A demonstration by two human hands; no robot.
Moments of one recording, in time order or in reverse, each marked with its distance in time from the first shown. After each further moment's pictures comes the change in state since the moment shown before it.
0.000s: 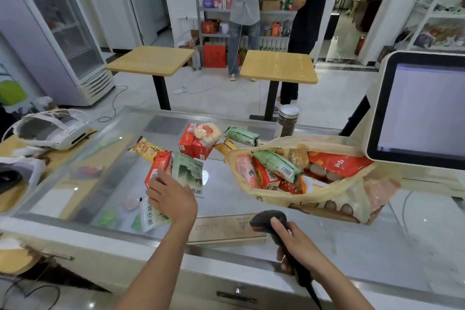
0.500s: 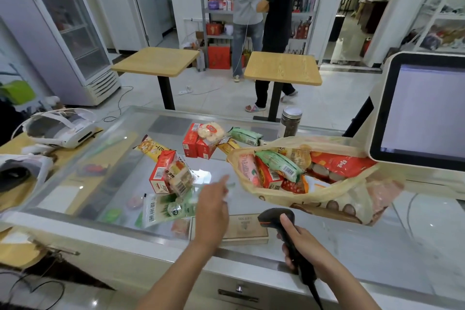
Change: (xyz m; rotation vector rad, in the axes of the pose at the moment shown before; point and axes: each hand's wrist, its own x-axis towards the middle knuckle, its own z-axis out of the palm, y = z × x) left_hand -0.065 -0.004 -0.005 -0.472 -0.084 0.838; right_hand 0.003 0.004 -0.008 0.126 -0.057 0.040
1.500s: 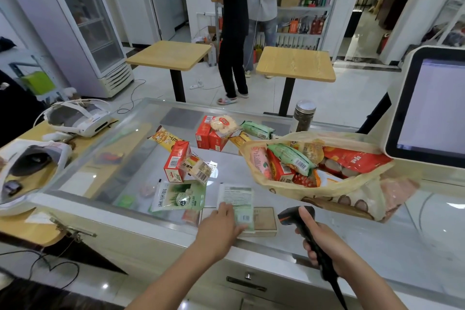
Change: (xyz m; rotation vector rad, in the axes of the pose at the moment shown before) left_hand -0.031 0.006 -0.025 0.620 -0.850 -0.143; right_hand -0.016 -0.001 -0.011 0.016 0.057 0.098
